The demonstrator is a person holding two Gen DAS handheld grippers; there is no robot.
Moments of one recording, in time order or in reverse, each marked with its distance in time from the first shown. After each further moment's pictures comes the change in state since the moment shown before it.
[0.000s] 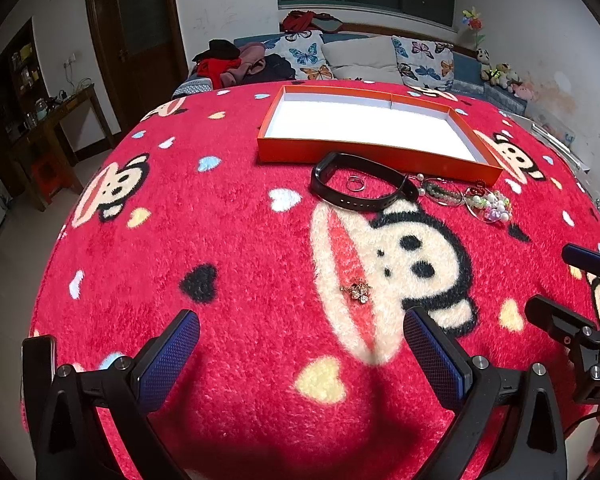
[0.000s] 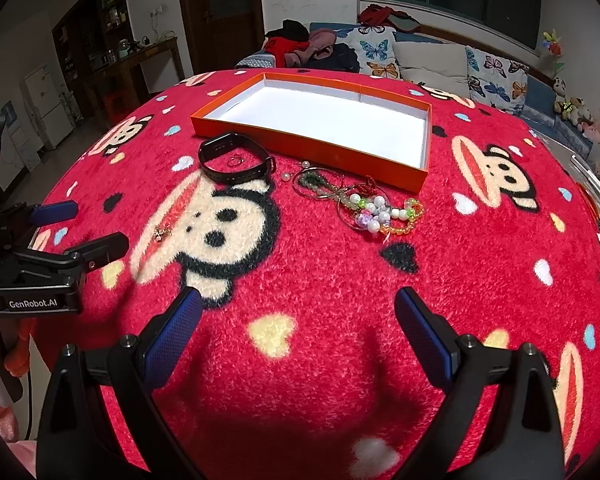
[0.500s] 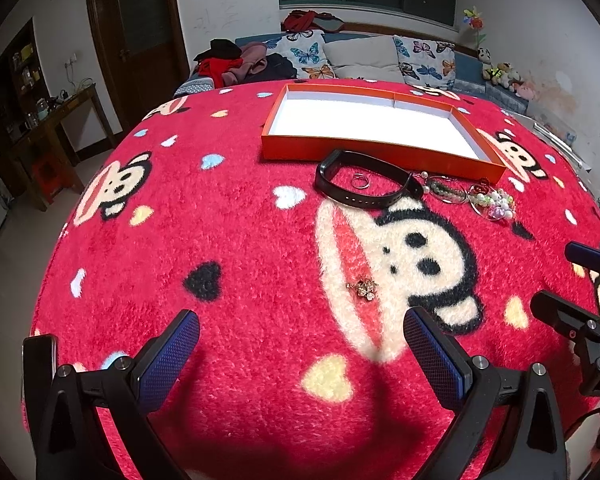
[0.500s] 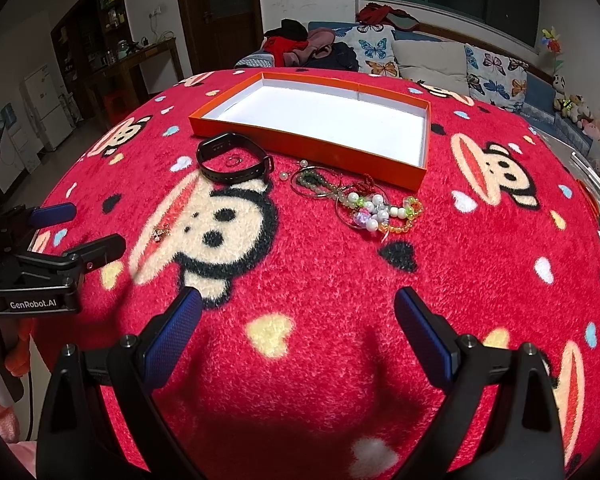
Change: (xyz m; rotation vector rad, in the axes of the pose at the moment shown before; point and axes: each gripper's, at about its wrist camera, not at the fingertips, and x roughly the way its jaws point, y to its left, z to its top) left arm 0.001 0.003 -0.002 -0.001 0.003 0.005; right arm 0.001 0.000 0.000 0.005 0.004 0.002
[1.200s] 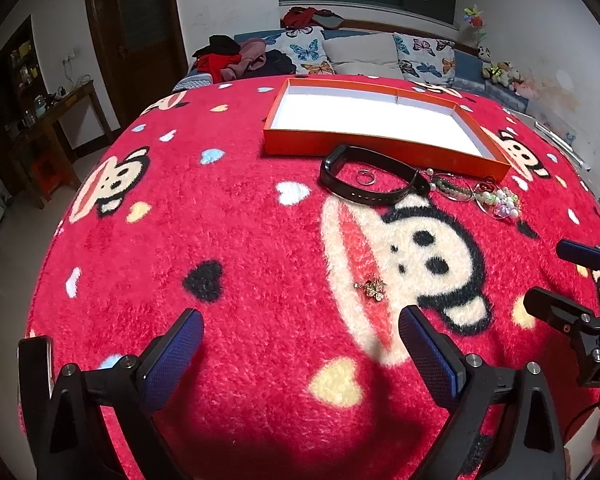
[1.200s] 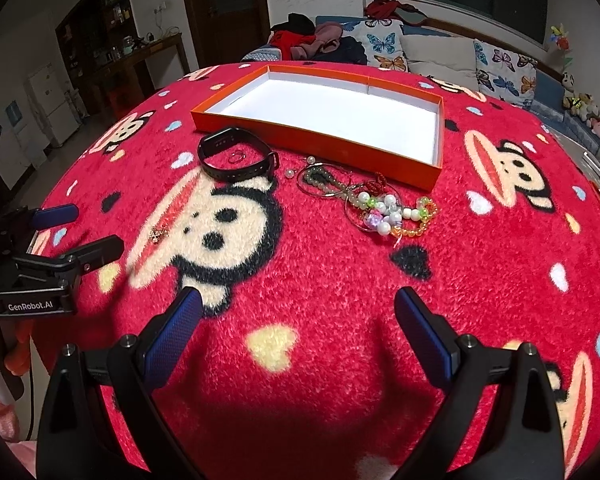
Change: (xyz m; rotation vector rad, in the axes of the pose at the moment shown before) left arm 0.010 0.004 0.000 -0.001 0.011 -0.008; right arm 0.016 -0.005 0.005 0.001 0.029 0.038
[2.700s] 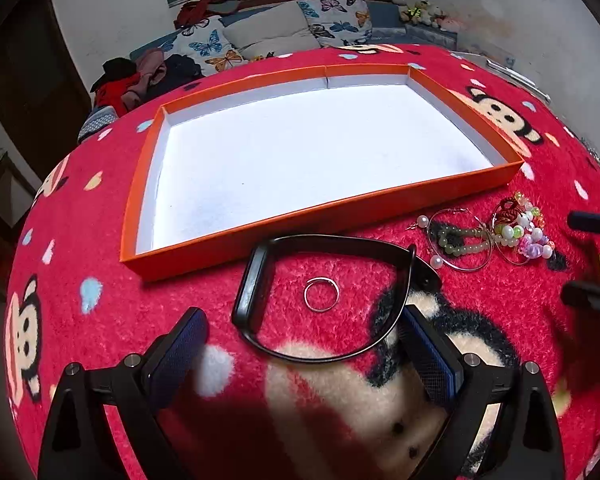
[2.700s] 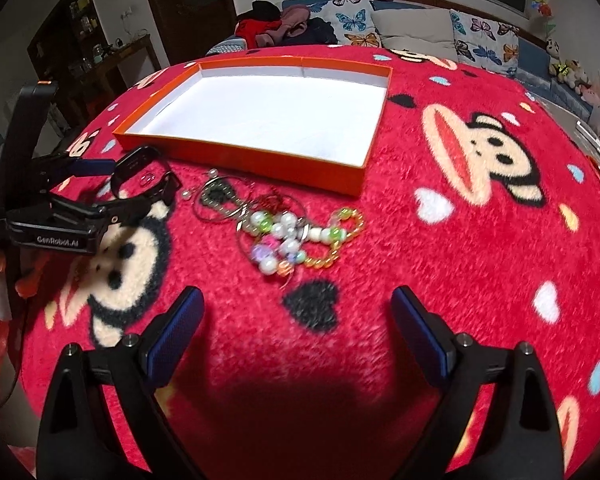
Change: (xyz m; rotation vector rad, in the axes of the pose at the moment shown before) left arm 0.126 -0.056 0.122 0.318 0.075 -0.156; right arm 0.036 -0.077 0.029 0.088 0.055 -0.032
